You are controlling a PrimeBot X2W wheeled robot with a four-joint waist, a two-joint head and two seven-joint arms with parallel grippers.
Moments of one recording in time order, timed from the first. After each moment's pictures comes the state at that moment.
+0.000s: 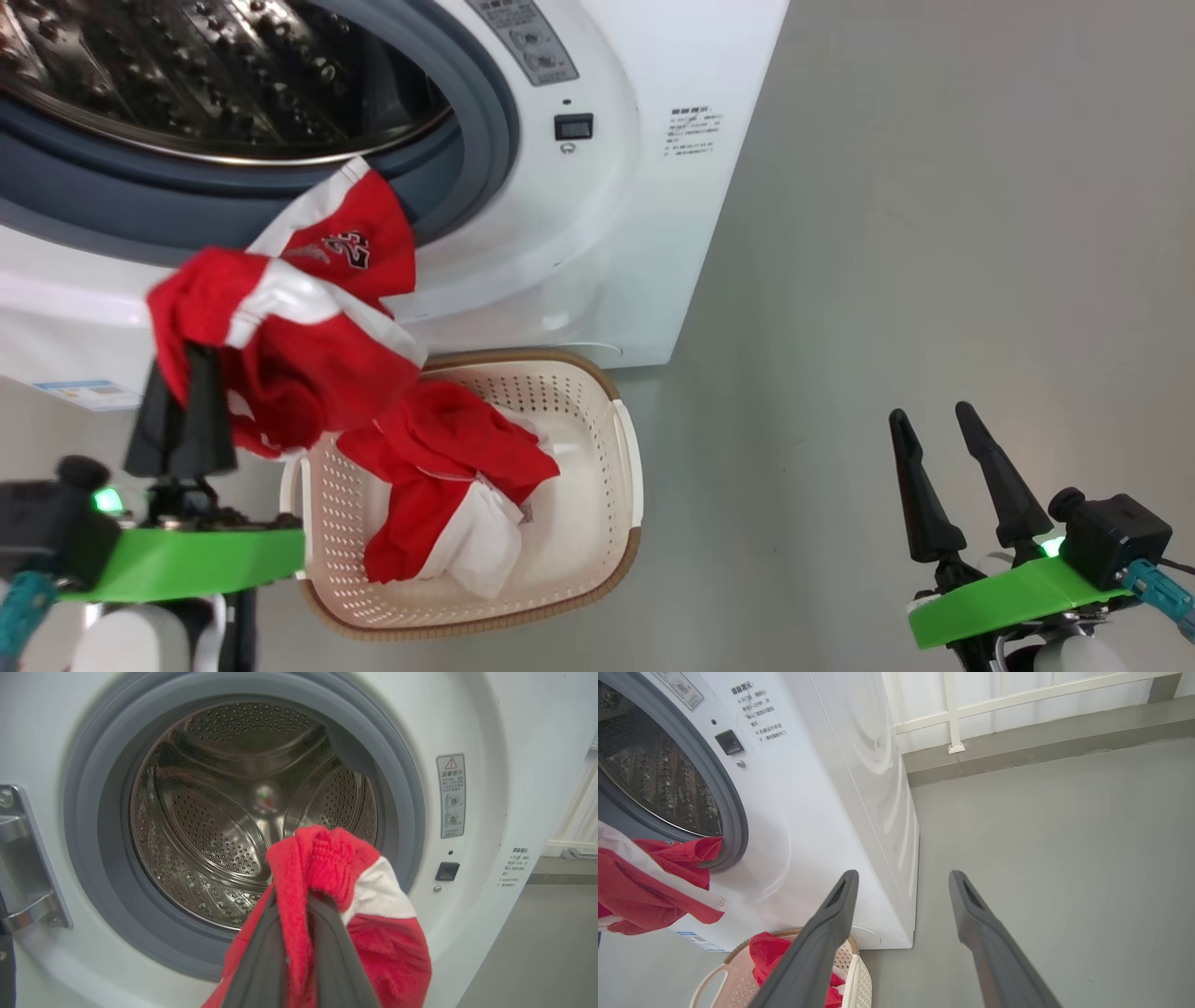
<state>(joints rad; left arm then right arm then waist) -0.26 0.04 0.13 0.02 -0.20 -0.13 -0.26 -0.04 -0.05 0.03 0.17 0.41 0.12 -0.26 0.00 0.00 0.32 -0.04</state>
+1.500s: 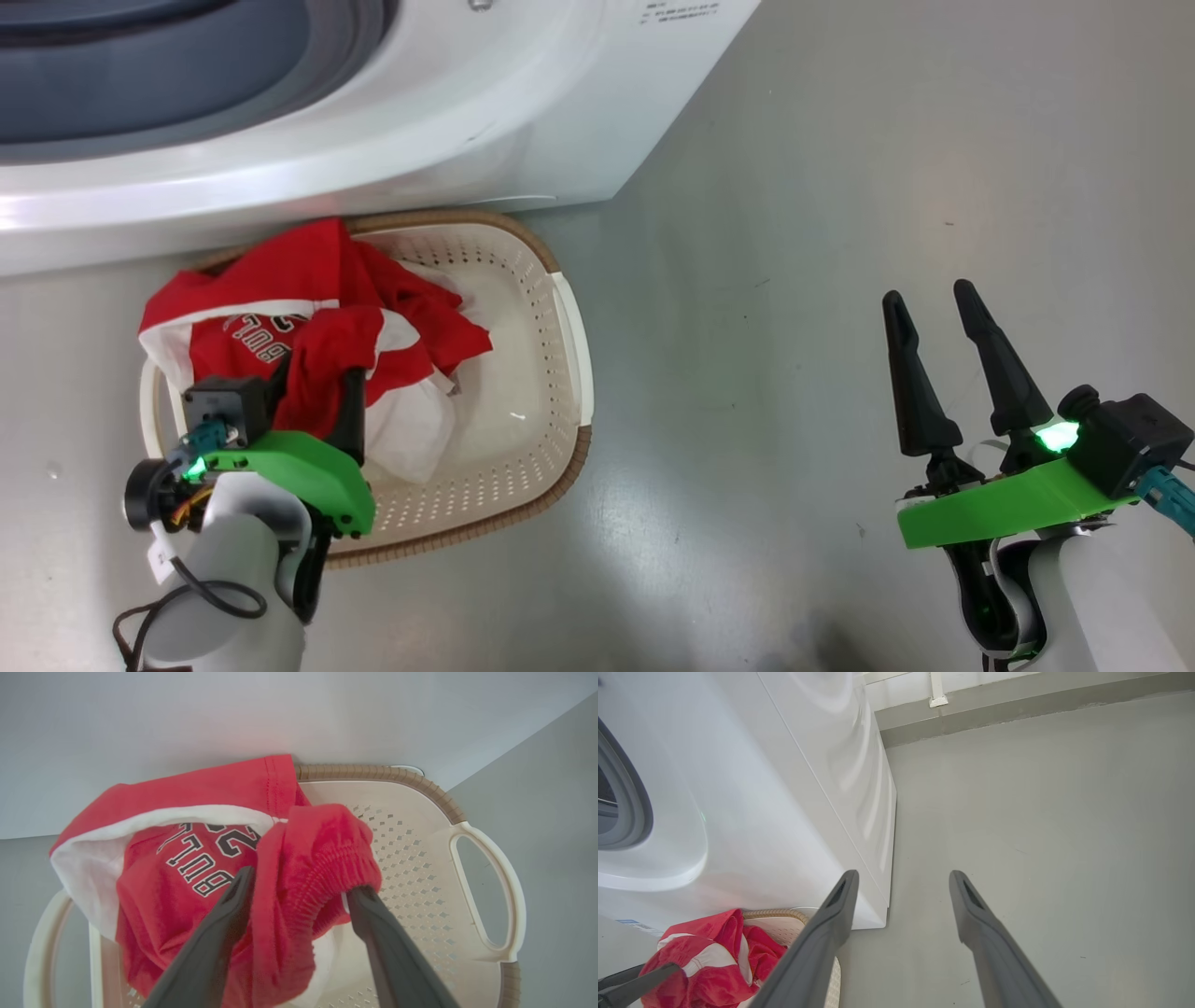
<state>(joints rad) -0.66 0.07 -0.07 0.96 -0.23 -0.13 -0.26 -0.21 -0.05 0.05 0.13 0.41 0.12 -0.26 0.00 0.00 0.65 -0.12</state>
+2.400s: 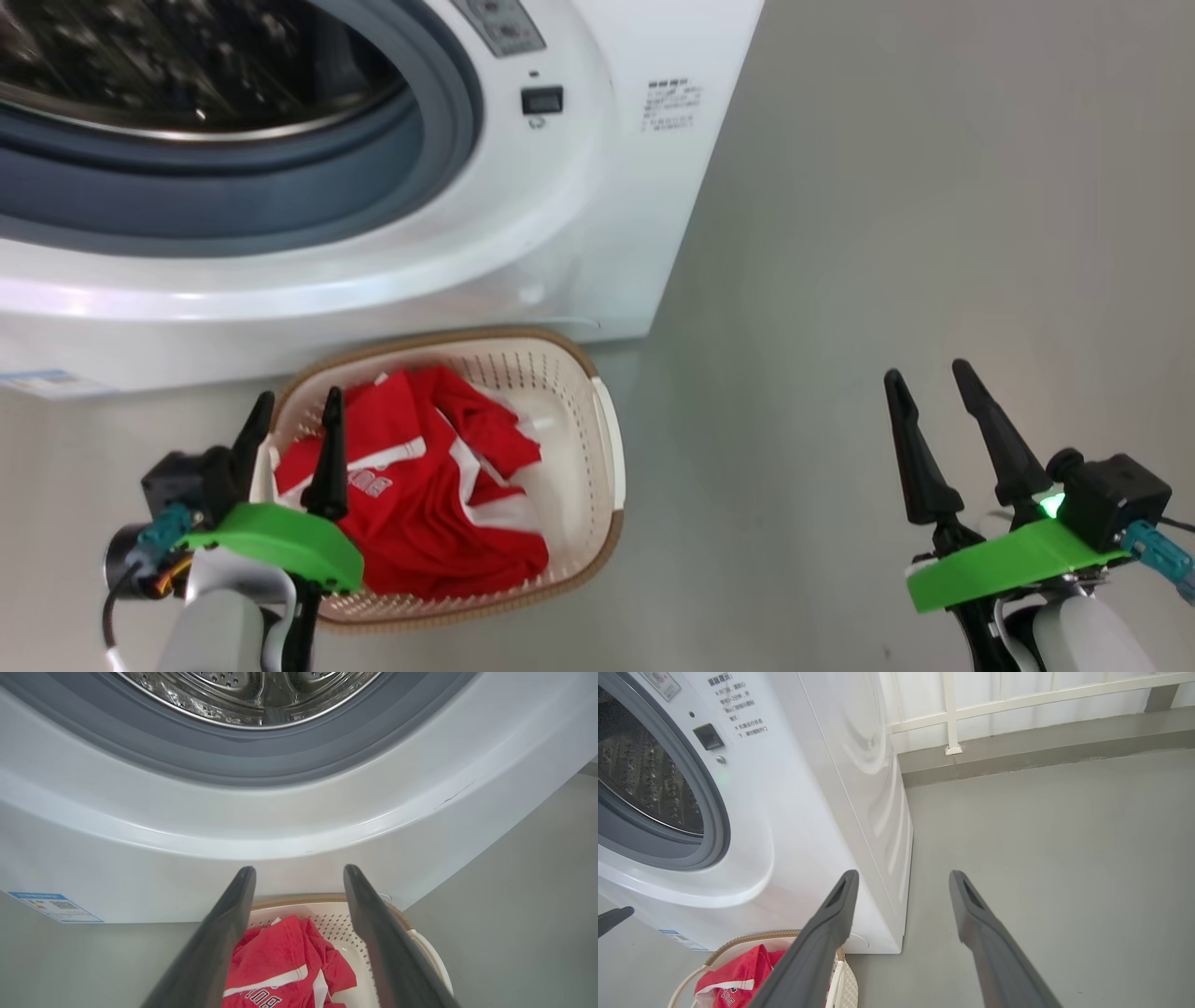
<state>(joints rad) -0.44 0.05 0.03 0.68 -0.23 -0.13 -0.26 -0.12 -0.07 0.05 0.18 0.40 0.12 -0.26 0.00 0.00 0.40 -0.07</state>
